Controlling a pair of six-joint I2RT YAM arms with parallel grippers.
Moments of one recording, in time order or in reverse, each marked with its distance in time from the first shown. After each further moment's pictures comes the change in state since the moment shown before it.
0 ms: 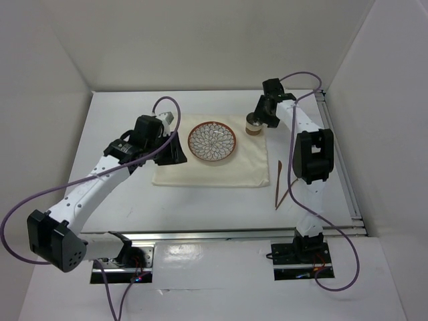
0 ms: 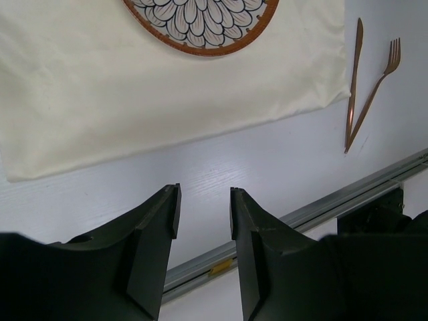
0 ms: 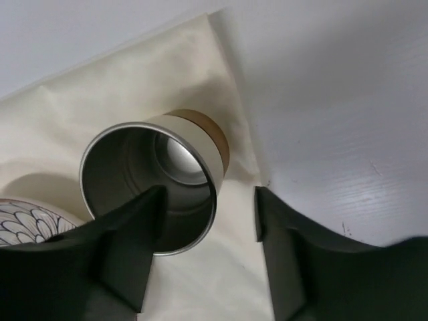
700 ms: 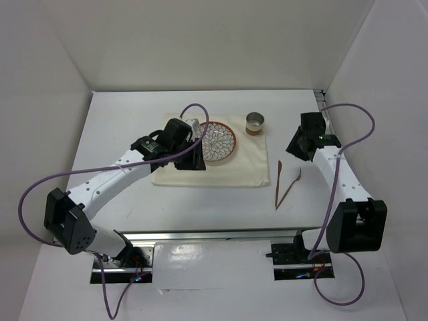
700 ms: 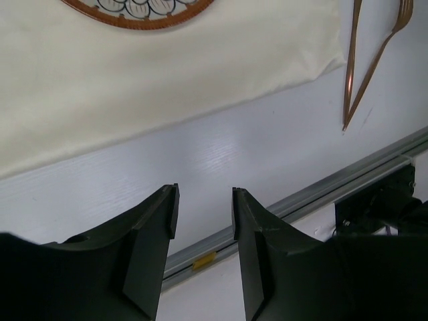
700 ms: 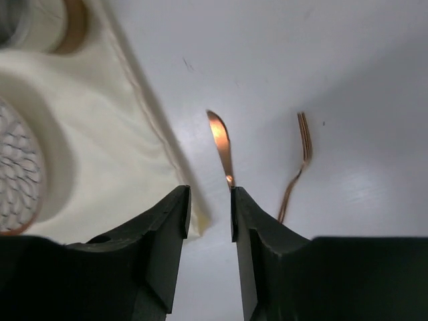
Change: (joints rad) left arm -0.207 0.169 0.098 -0.020 -0.060 -0.059; right arm -0.138 -0.835 -0.766 0.021 0.003 -0.011
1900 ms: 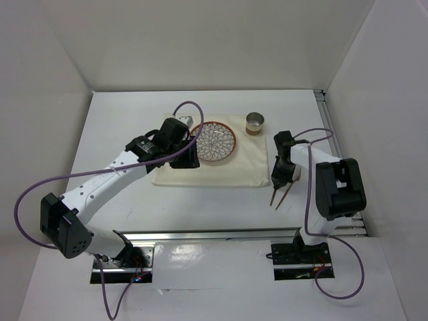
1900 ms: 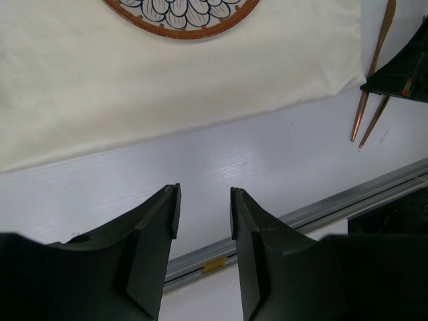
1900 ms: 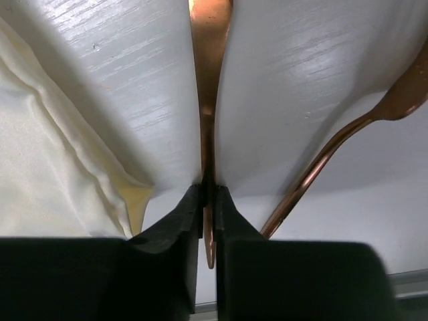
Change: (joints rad) left arm 0.001 -0.040 0.022 -0.054 -0.122 -0.019; right arm 0.114 0.319 -0.156 -0.067 -0.082 0.000
